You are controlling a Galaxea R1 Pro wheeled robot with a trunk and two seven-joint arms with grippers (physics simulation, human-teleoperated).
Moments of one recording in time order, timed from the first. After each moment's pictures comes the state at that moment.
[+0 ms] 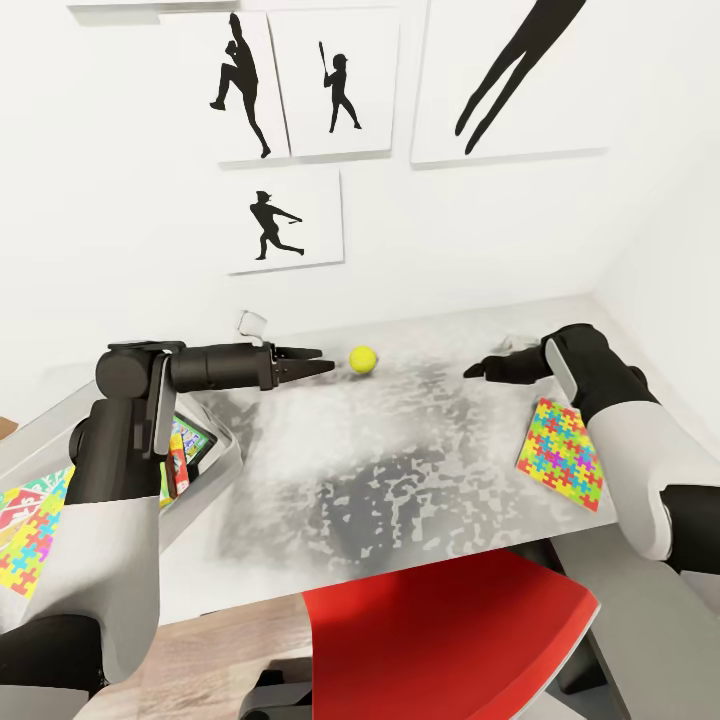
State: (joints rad) left arm -0.99 0.00 0.09 -1.45 -0.10 1.03 -1.42; right arm -1.33 -0.19 0.03 -0.59 0.00 0.95 0.45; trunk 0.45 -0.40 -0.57
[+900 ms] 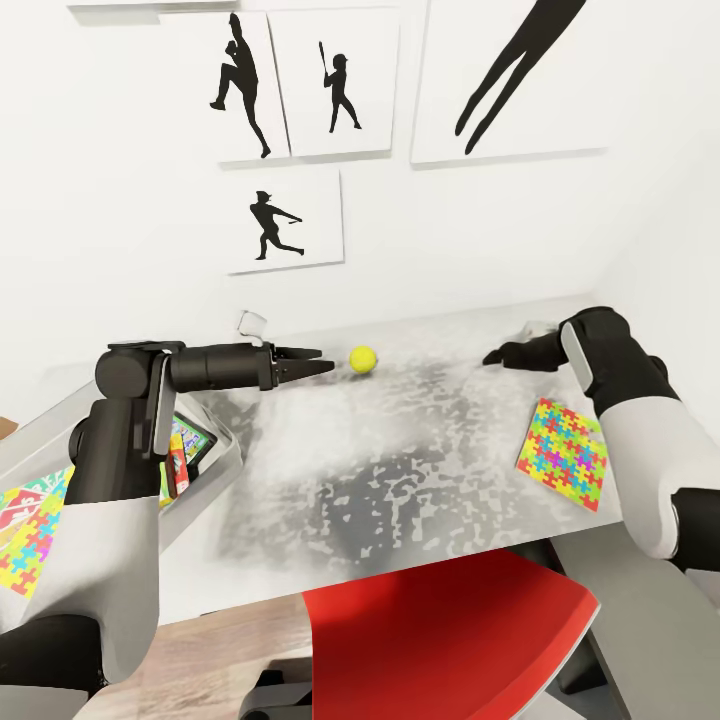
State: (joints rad) left arm -0.99 0.00 0.09 -1.45 -0.10 1.03 -1.42; right arm -1.33 -0.21 -0.01 -0.70 0.01 1.04 0.32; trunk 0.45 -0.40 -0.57
